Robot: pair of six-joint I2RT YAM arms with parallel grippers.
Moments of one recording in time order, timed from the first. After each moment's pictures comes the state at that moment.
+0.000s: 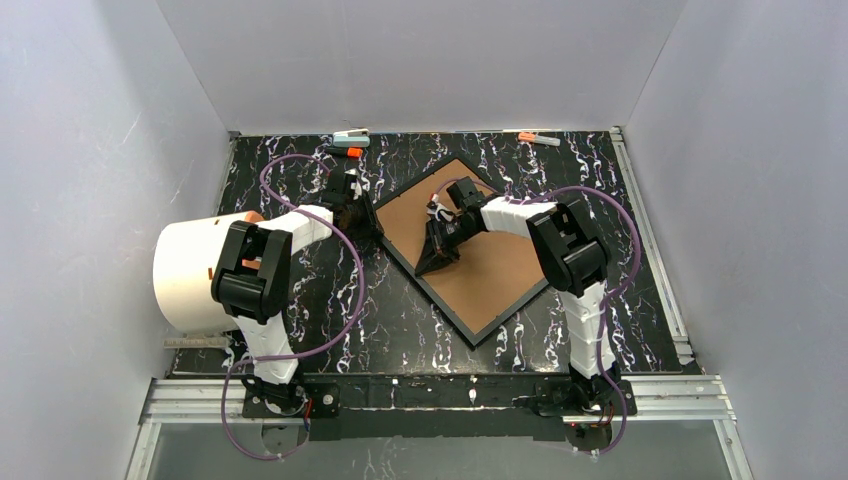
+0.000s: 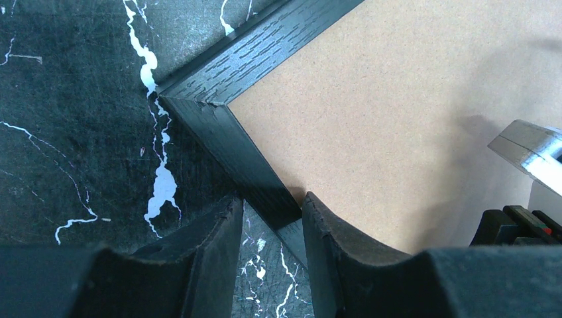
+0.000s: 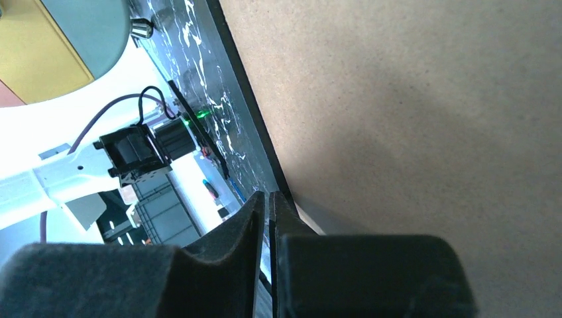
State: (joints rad) left arm -0.29 1.84 1.11 -0.20 0.13 -0.52; right arm 0.57 2.16 1.41 -0.41 -0.90 0.56
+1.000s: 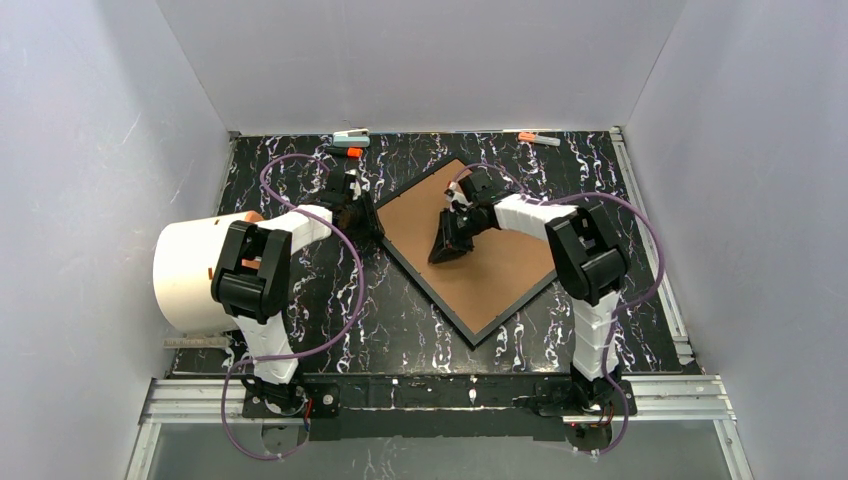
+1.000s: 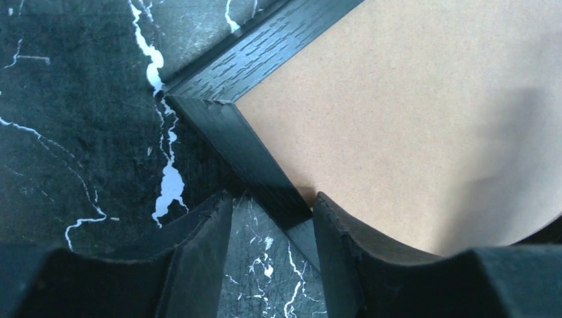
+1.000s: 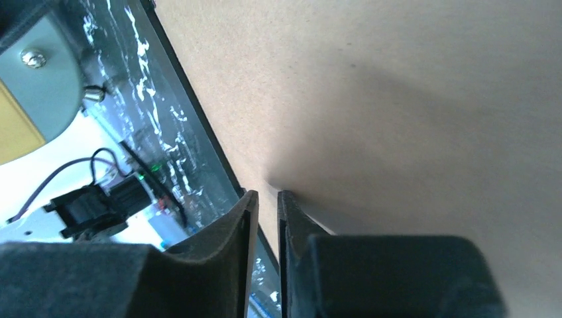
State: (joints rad) left arm -0.29 1.84 1.11 -0.20 0.14 -0.50; right arm 0.54 2.06 1.36 -0.42 -0.67 0.57
